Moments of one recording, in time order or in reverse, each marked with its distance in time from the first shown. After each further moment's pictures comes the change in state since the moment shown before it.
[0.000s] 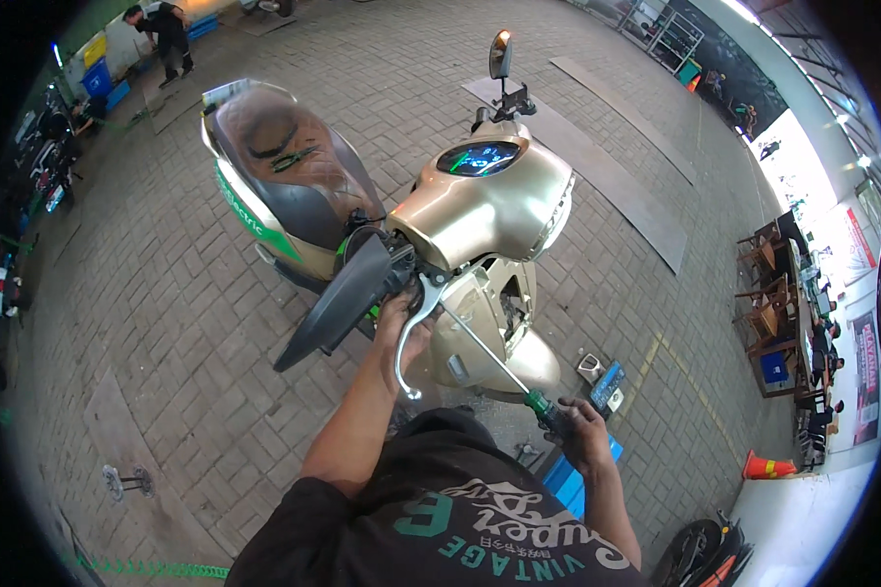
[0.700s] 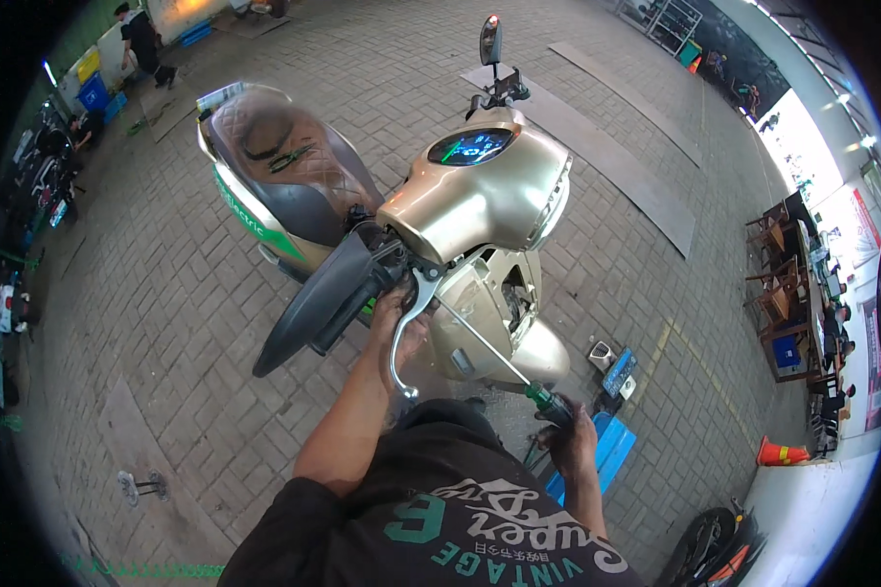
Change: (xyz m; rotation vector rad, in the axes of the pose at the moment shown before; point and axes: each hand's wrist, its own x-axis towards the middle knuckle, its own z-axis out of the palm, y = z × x) left_hand 0.000 0.009 -0.006 0.119 -0.074 -0.103; right_hand 0.000 0.033 0.005 0.432 -0.067 -0.079
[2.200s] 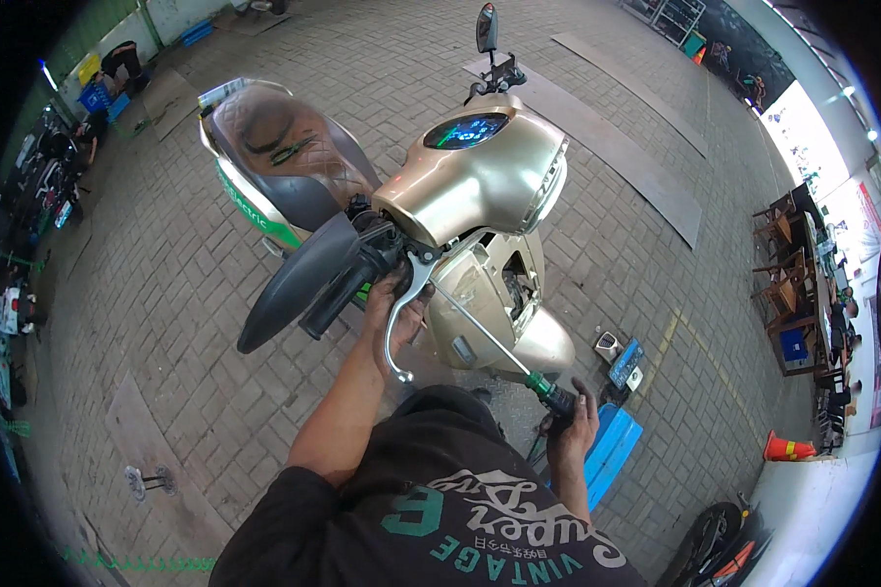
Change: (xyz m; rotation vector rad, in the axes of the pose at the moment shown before) left_hand -0.003 0.003 -0.005 -0.099 -0.026 0.010; right_hand 0.000 0.017 0.011 -0.058 0.227 -0.159
